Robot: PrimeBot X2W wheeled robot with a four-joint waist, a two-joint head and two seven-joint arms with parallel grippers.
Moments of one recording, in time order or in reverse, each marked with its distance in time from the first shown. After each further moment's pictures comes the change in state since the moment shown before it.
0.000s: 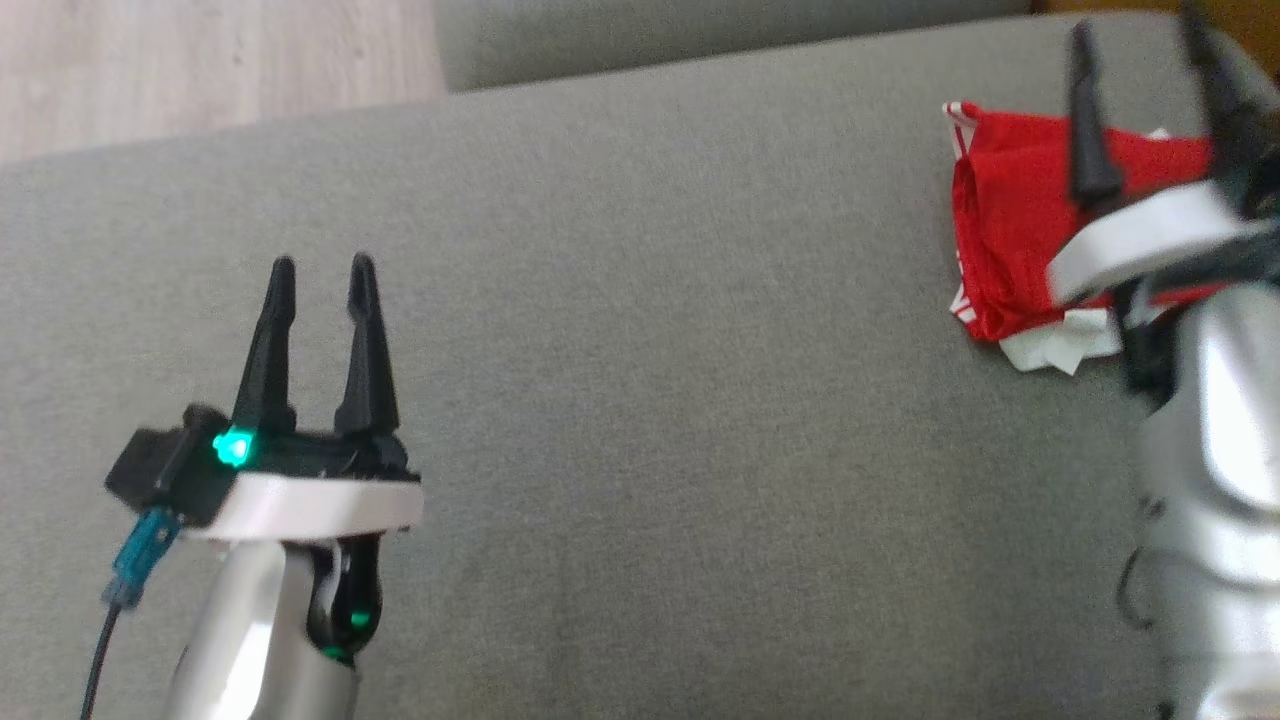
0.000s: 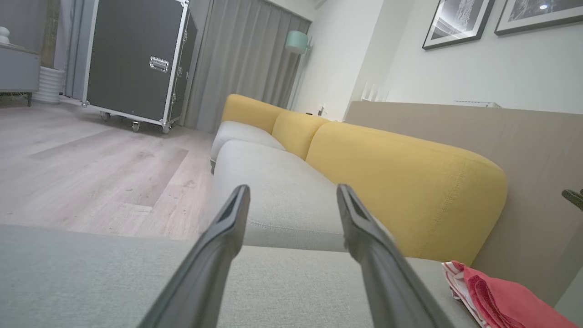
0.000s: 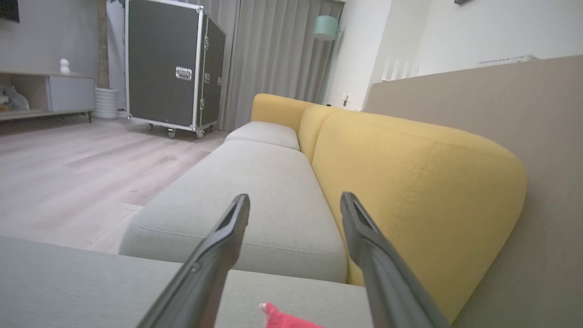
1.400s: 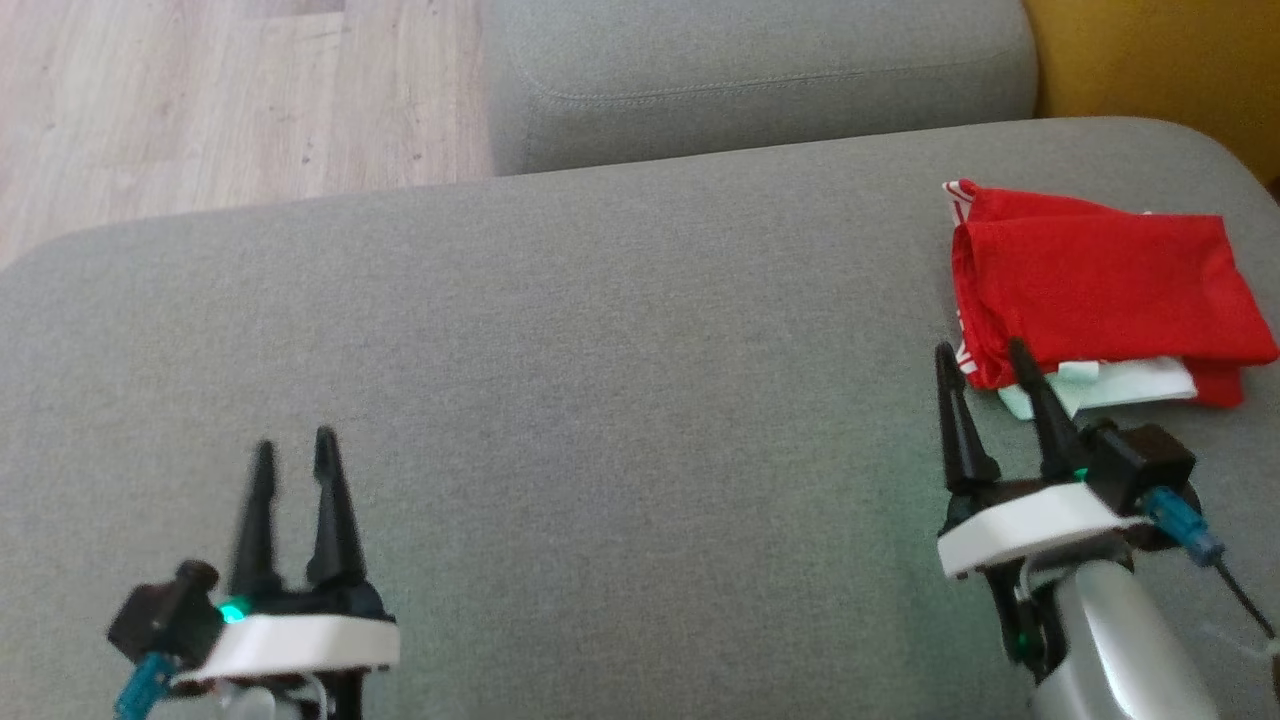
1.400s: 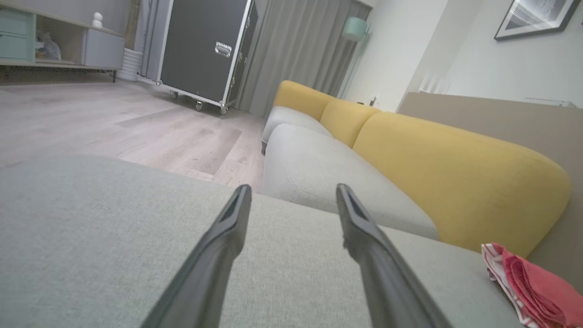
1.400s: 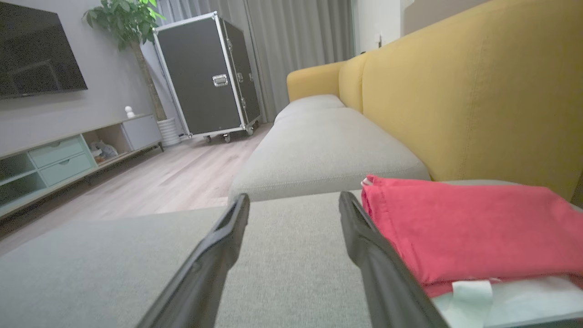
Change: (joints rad) left arm 0.247 -0.045 0.124 0.041 0.009 0.000 0.000; right arm 0.438 0.109 0.128 0.004 0.293 0.000 -0.179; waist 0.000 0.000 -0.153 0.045
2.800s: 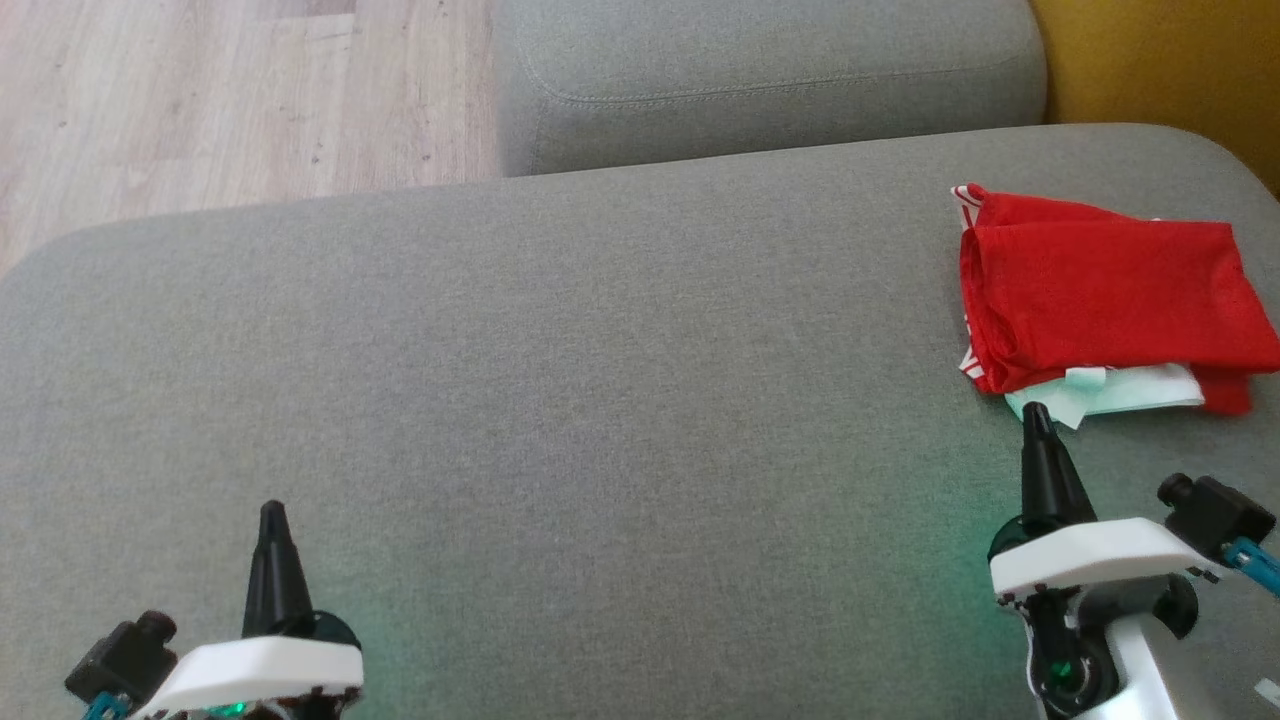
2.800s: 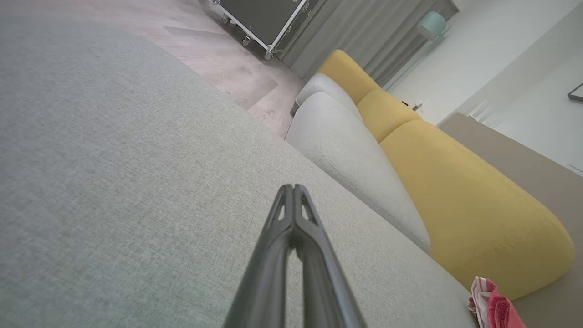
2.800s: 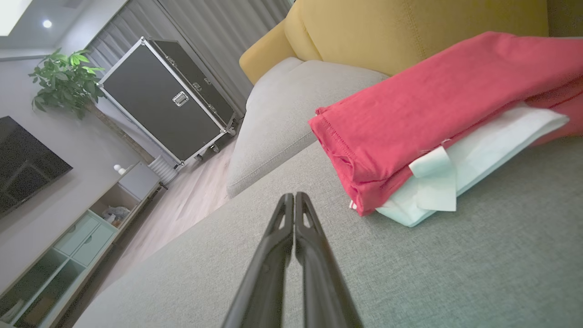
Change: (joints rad) left arm 0.040 -0.002 0.024 0.064 -0.362 0.000 0.110; right arm 0.073 0.005 -0.061 0.015 0.426 0.000 0.111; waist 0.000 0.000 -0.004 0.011
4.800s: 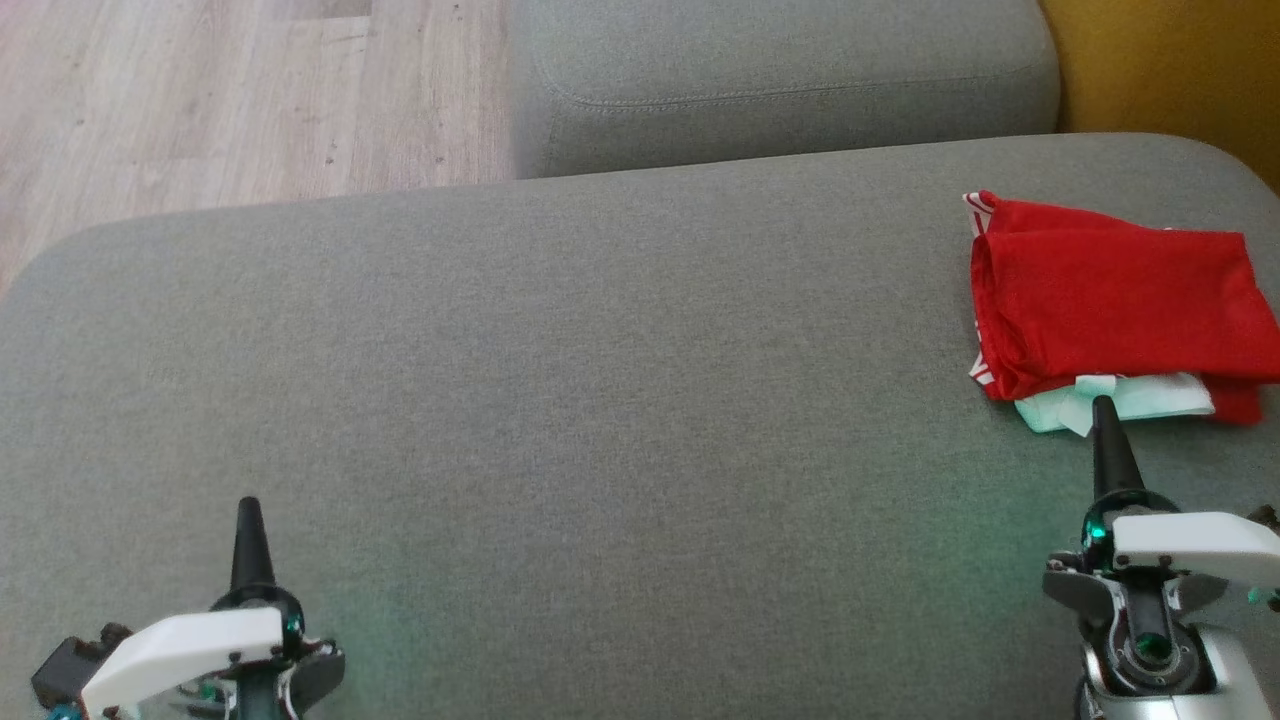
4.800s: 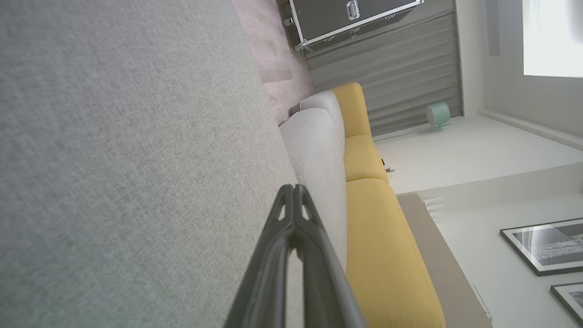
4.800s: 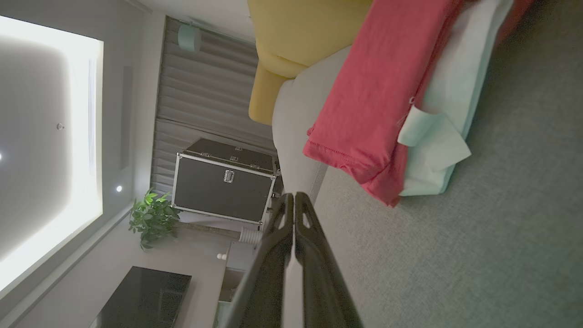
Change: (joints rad) left arm -0.041 -0.001 0.057 -0.013 -0.565 0.000 0.175; right arm 0.010 0.002 -0.105 -0.084 0.675 0.000 0.167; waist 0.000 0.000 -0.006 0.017
